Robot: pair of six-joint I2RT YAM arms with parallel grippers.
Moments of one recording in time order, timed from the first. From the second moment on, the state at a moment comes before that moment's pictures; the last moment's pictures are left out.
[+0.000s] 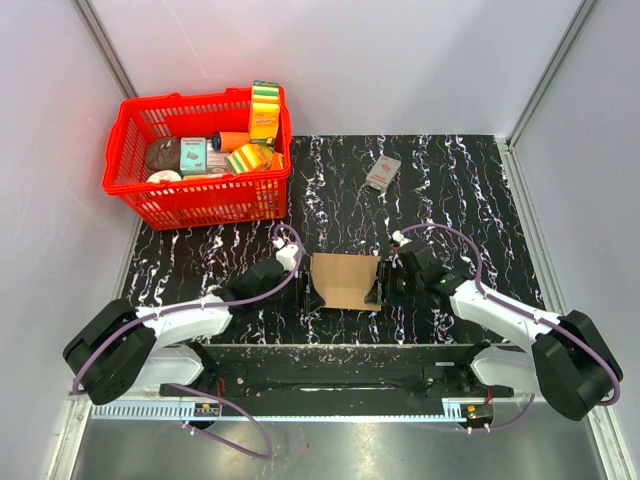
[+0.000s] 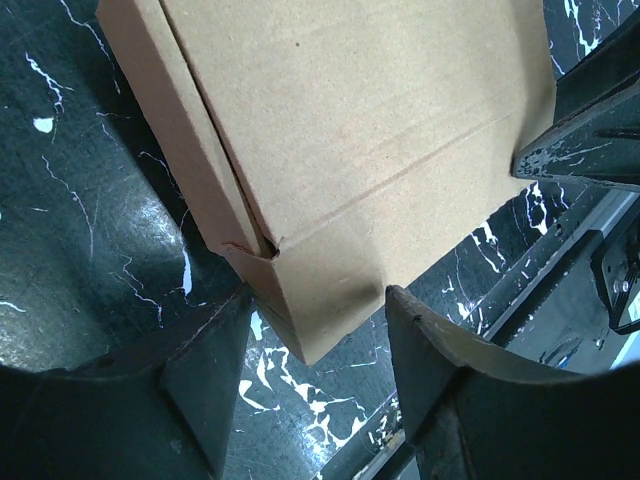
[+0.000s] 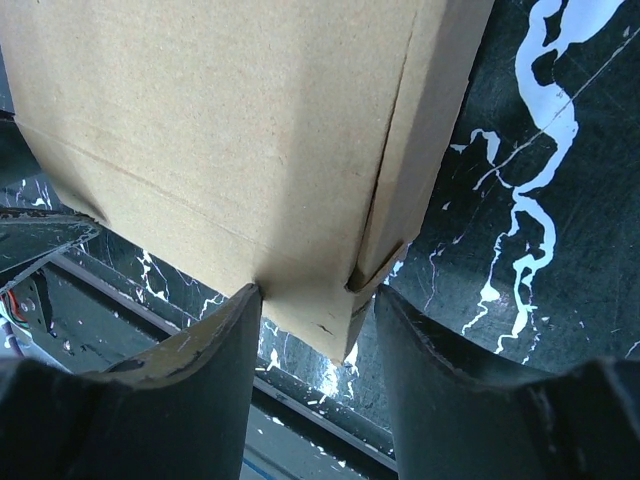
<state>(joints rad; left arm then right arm) -0.79 1.23 0.38 0.23 0.18 -0.59 0.61 1.18 0.53 -0.23 -0.23 0.64</state>
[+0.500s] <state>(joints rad) -0.79 1.23 0.38 0.23 0.18 -0.58 0.61 1.17 0.53 -0.23 -0.23 0.62</state>
